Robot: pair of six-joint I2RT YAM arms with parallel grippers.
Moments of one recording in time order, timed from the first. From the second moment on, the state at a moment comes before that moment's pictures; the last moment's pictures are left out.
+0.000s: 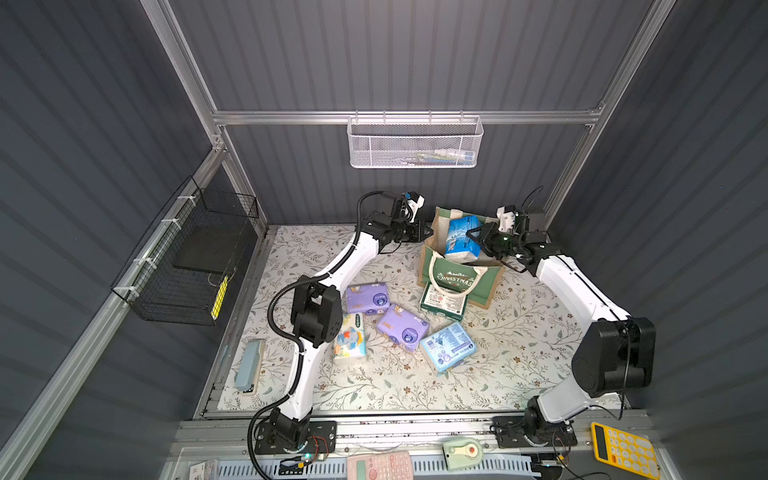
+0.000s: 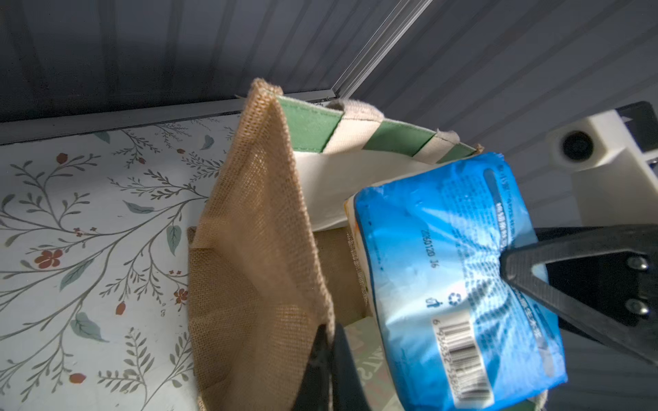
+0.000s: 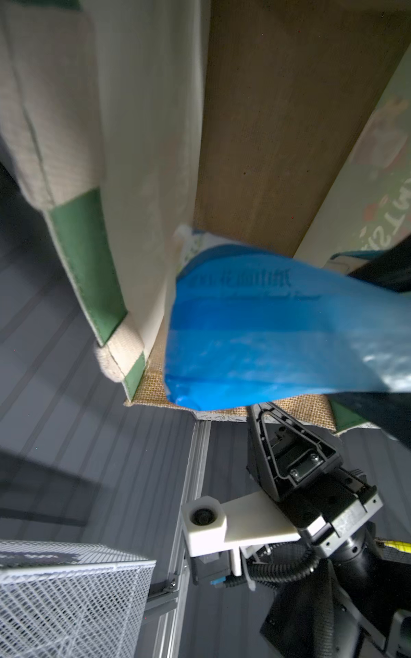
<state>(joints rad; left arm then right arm) -0.53 2.26 2.16 -0.44 0.58 -0.38 0.10 1.61 1.36 -0.29 -0.48 0.78</state>
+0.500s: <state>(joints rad) -0.56 2.26 2.16 -0.44 0.57 -0.38 0.12 1.74 1.40 -0.22 -0.51 0.83</state>
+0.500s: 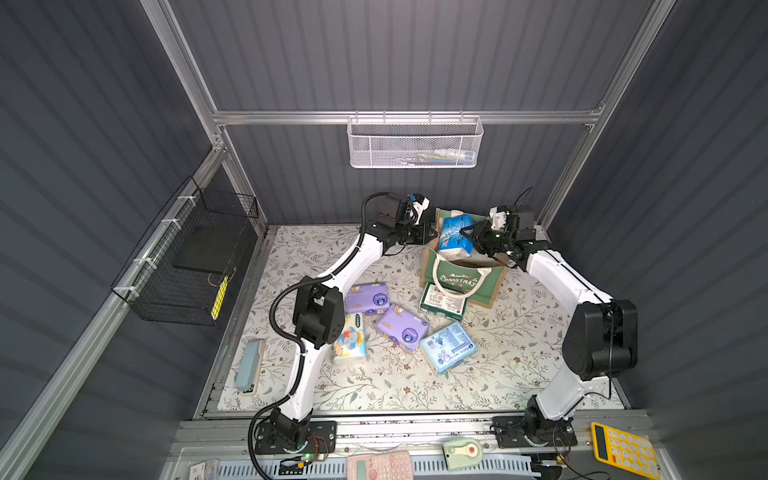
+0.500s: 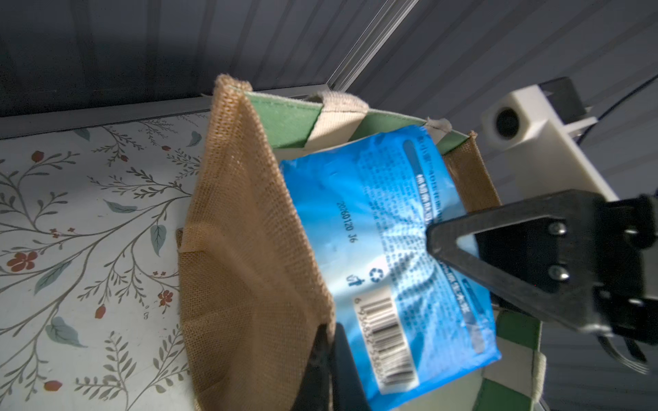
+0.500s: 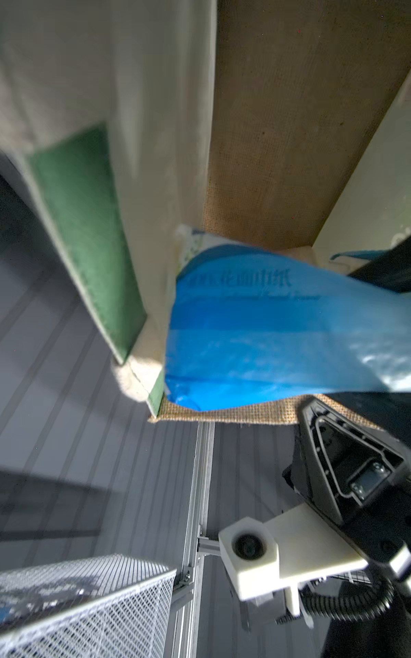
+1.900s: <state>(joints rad) -0.56 2.22 2.05 -0.32 0.55 -0.44 0.13 2.01 1.48 -0.27 -0.58 0.68</state>
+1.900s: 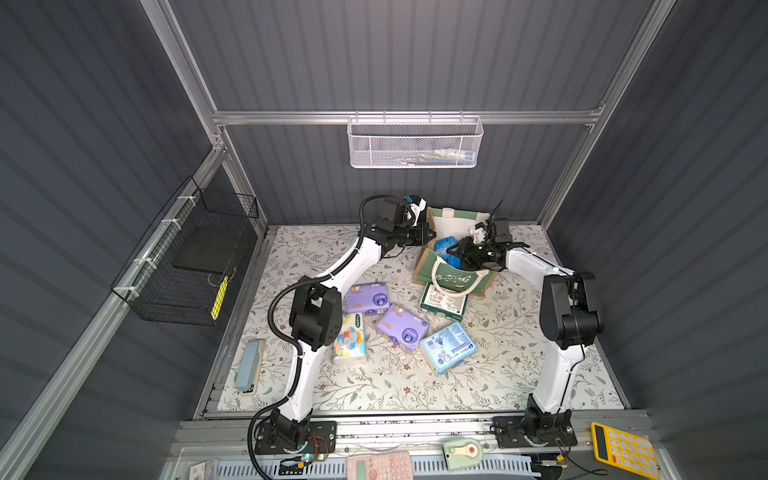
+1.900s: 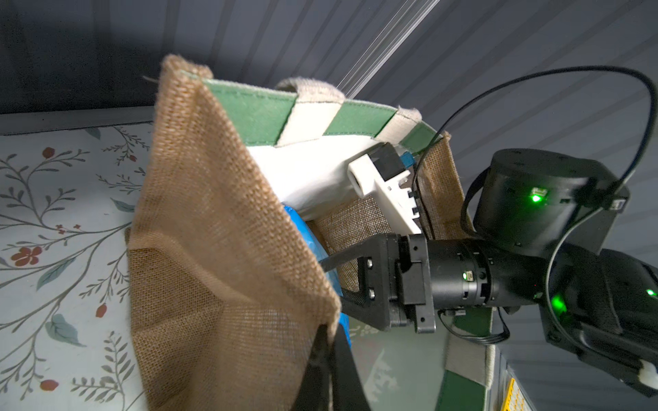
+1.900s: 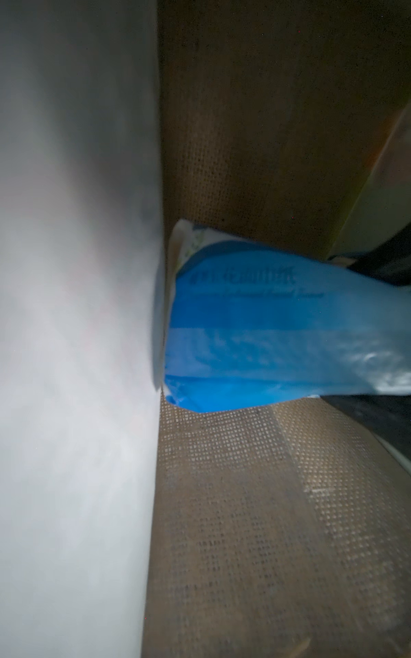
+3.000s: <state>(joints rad) -0.55 1.98 1.82 -0.27 0.29 -0.42 0.12 1.69 1.45 -0.26 -0.46 0.60</state>
